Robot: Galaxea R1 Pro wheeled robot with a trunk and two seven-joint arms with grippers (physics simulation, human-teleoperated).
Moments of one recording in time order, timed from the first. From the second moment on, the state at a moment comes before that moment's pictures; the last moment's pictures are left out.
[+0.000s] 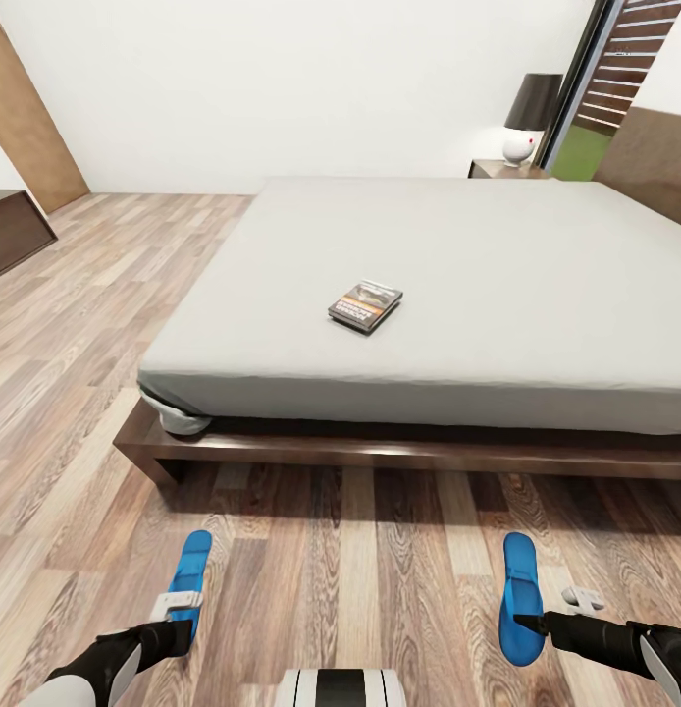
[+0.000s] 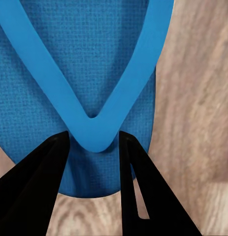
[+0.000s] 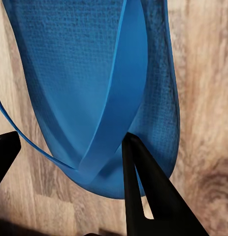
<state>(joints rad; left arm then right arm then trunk) -0.60 0.14 0.70 -0.19 -0.63 0.11 -0.31 -0.52 -0.40 -0.24 -0.35 0.02 0.35 0.84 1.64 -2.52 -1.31</state>
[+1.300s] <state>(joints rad) -0.60 0.14 0.69 -0.19 -0.62 0.11 -0.31 -0.52 -0.40 -0.24 -0.35 0.02 0.35 0.84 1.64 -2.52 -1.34</state>
